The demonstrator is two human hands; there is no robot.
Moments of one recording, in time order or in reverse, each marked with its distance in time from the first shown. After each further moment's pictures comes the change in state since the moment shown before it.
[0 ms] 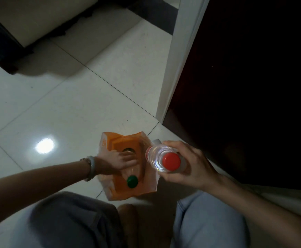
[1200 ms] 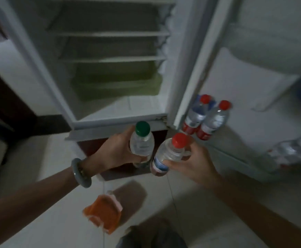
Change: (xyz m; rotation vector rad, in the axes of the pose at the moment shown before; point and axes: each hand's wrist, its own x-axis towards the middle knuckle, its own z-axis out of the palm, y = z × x) left_hand -0.366 0.347 -0.615 -0.400 0.548 0.544; right_hand -0.192 -0.559 -0.390 0.091 1.016 0.731
